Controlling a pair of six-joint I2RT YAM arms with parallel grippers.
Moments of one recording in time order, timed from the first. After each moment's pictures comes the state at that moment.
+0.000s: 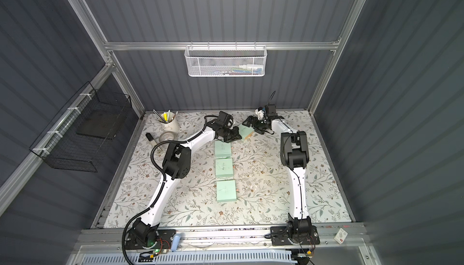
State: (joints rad) left arm -0.59 2.61 2.29 -0.55 0.47 -0.70; right arm 0.11 2.41 1.89 -0.37 -0.68 0.41
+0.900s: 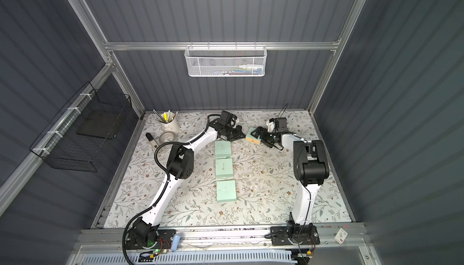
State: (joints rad) left arm -0.61 2.70 2.42 -0.55 0.54 -0.67; right arm 0.07 1.96 1.19 -0.08 -0.60 0.55
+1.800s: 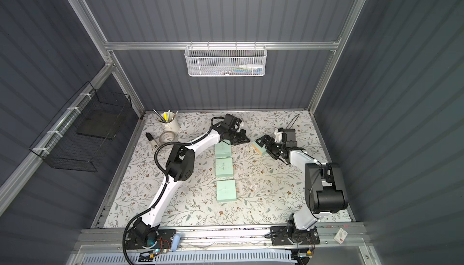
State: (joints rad) left arm -0.63 2.55 2.20 -0.46 0.56 -0.69; right arm 0.02 1.61 0.89 -0.04 -0.55 0.67
